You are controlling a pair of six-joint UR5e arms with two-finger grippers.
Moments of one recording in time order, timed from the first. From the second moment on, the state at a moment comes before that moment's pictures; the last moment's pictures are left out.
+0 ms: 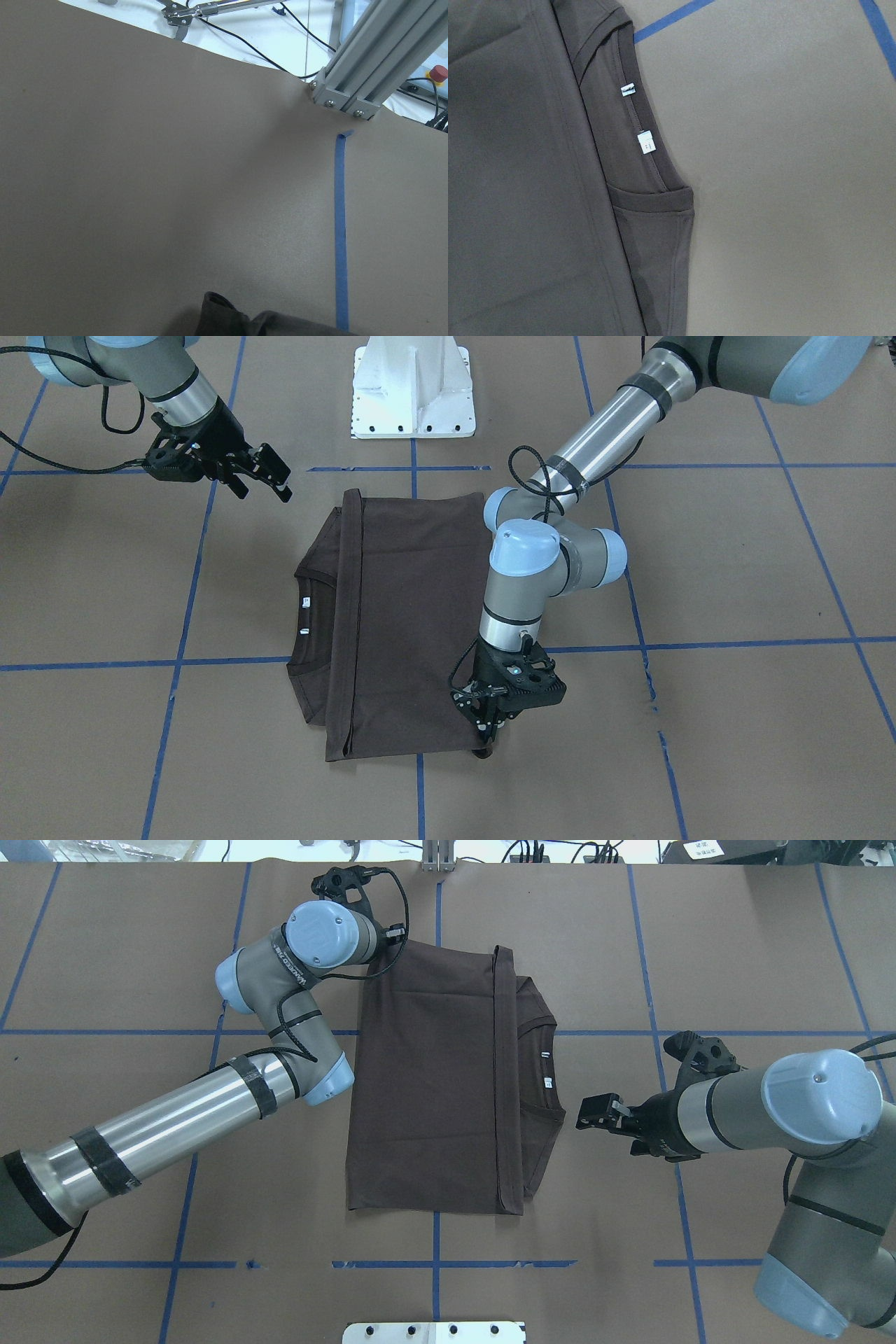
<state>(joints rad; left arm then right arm) -0.72 -2.52 -0.91 -2.34 -1.54 -1.31 0.55 -1.47 2.08 -1.13 1.89 1.64</state>
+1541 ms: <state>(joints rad) -0.76 -2.16 -1.73 -1.85 -1.79 -1.15 0.37 -1.07 1.86 -1.62 1.76 1.48</state>
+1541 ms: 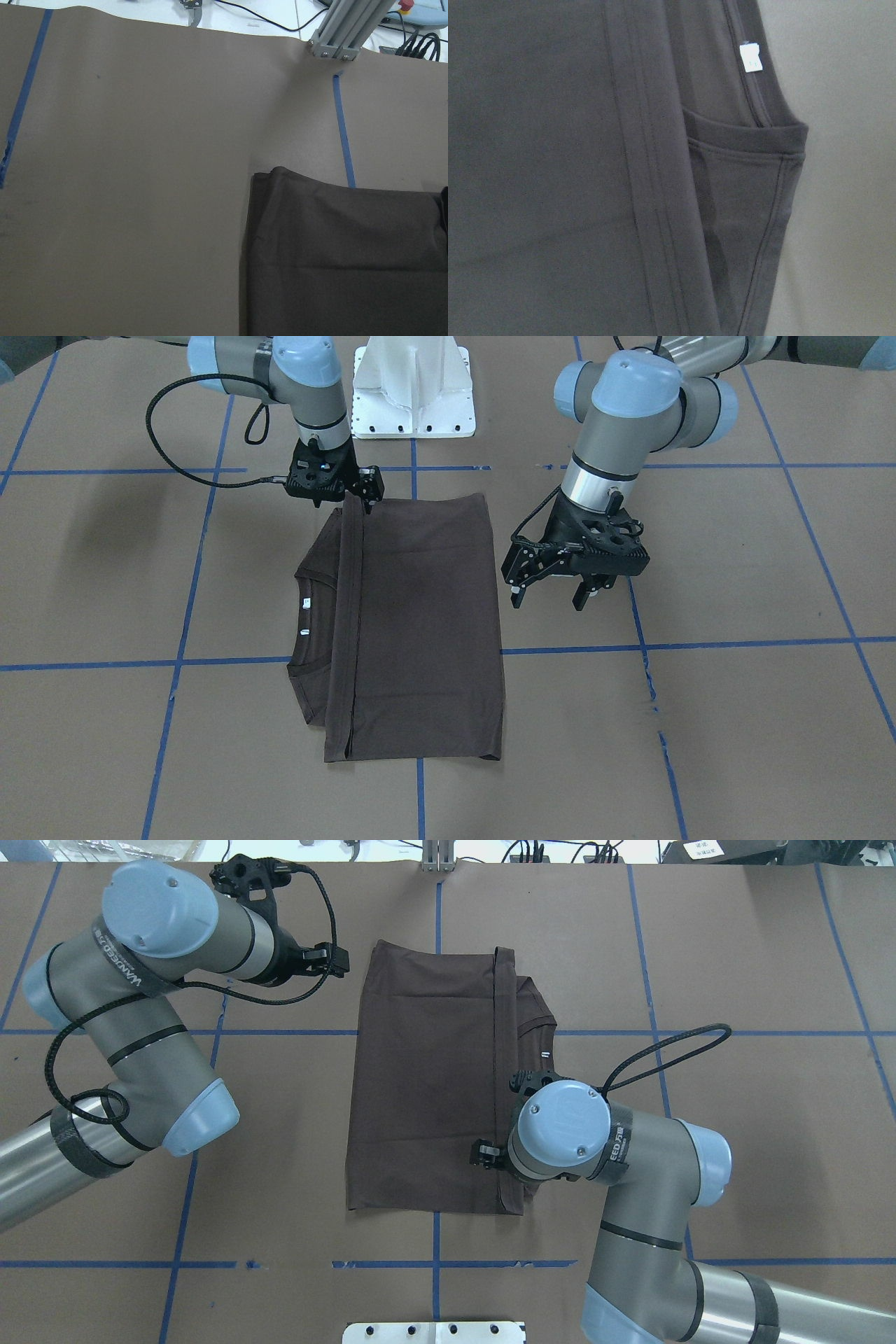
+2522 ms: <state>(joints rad) -0.75 -2.16 -1.72 -1.86 -1.79 -1.15 0.33 -1.05 1.79 -1.69 1.80 1.48</state>
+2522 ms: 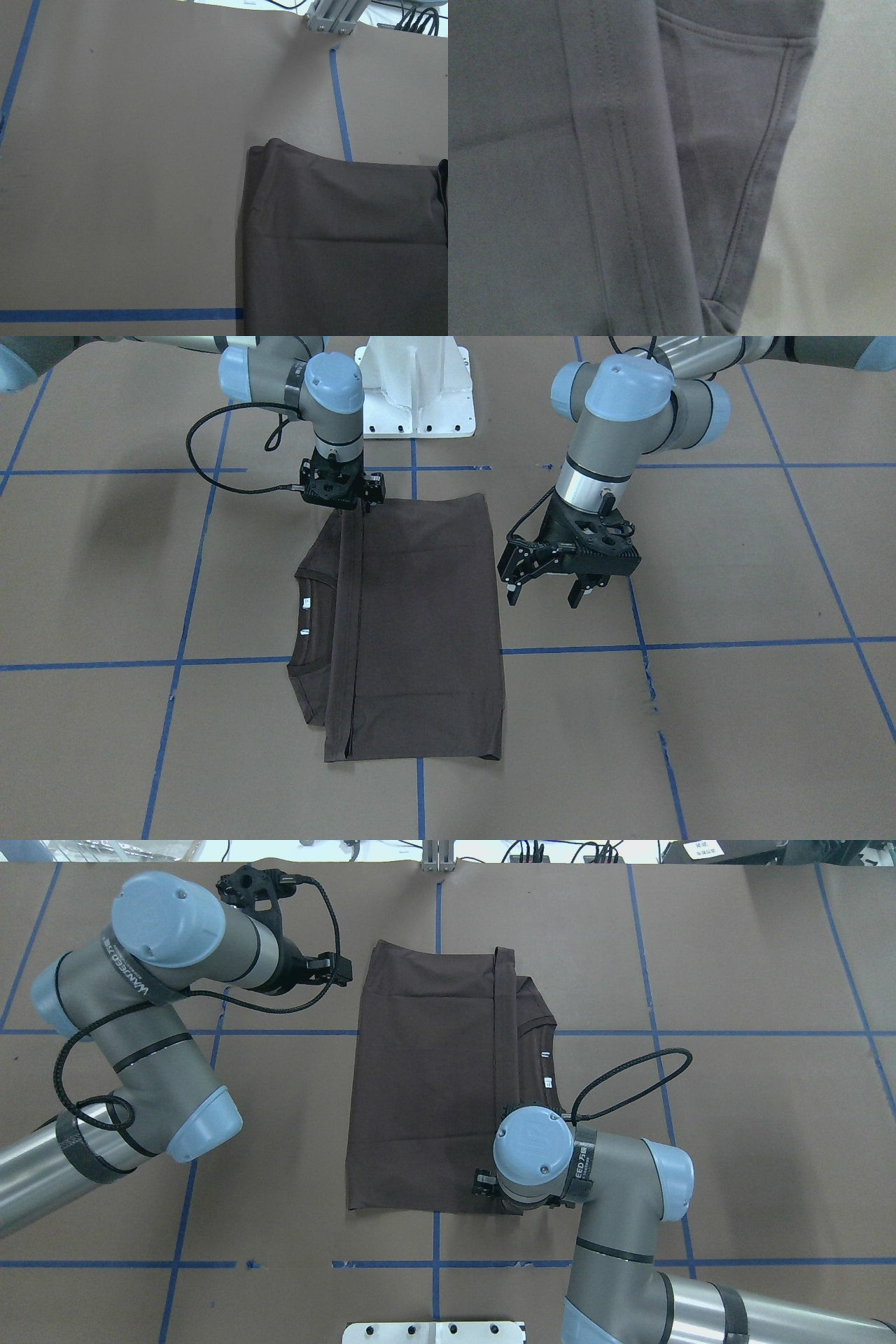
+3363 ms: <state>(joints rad) -0.74 -2.16 -1.71 -1.86 -1.79 -1.16 0.35 -1.05 1.81 -1.79 1.80 1.48</state>
